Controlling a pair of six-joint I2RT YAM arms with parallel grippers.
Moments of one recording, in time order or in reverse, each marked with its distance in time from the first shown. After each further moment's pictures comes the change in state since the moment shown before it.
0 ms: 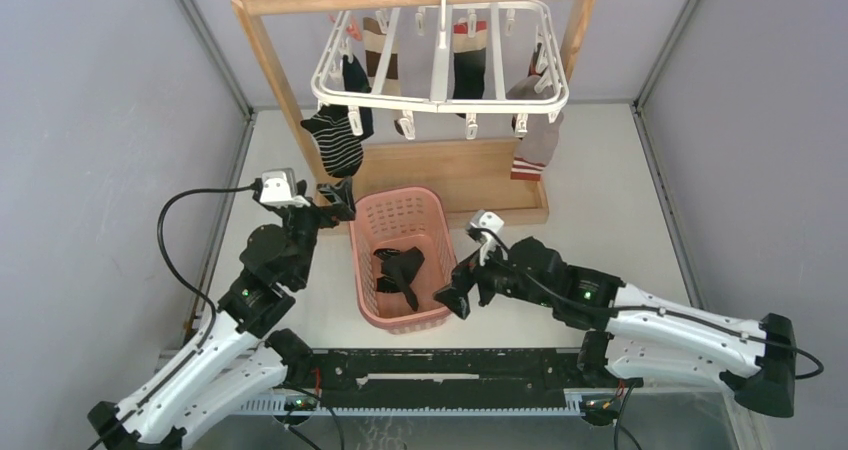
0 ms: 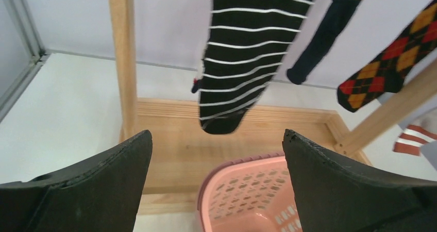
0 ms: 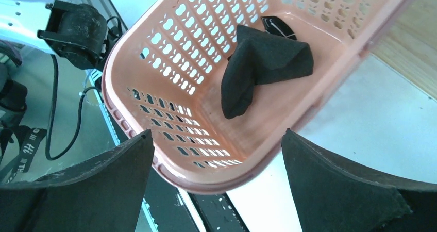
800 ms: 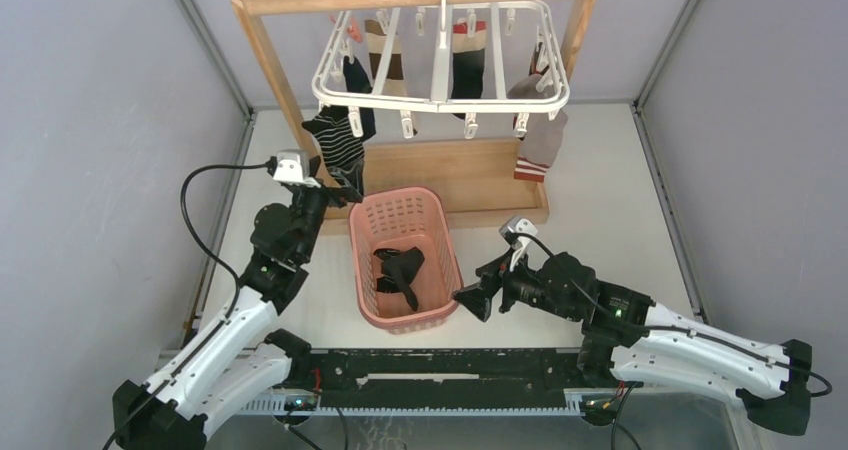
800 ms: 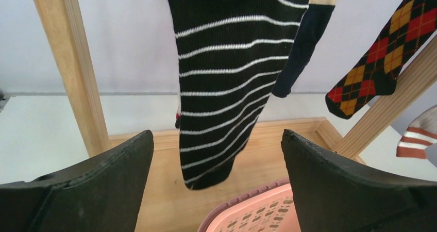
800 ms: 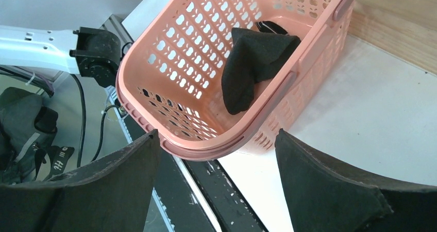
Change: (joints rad) left arm 0.246 0.190 -0.061 0.323 0.366 0.043; right arm 0.000 -0.286 -0.143 -0.016 0.072 0.129
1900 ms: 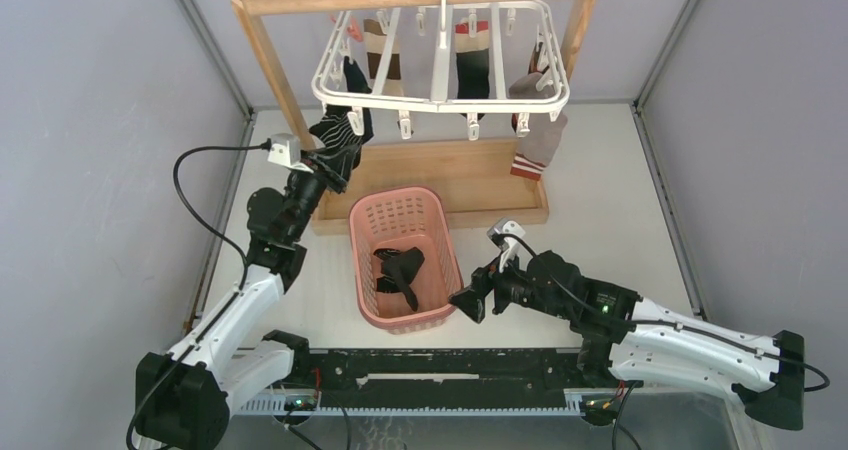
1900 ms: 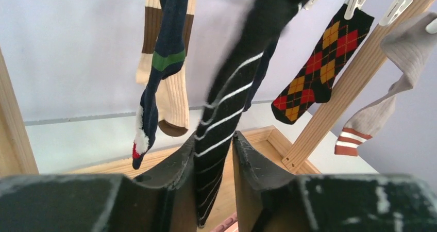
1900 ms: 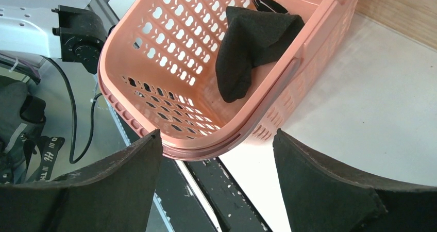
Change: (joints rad) left arm 0.204 0.172 0.003 0.273 0.415 -0.179; right arm 0.000 0.081 0.000 -0.002 -0.016 0.007
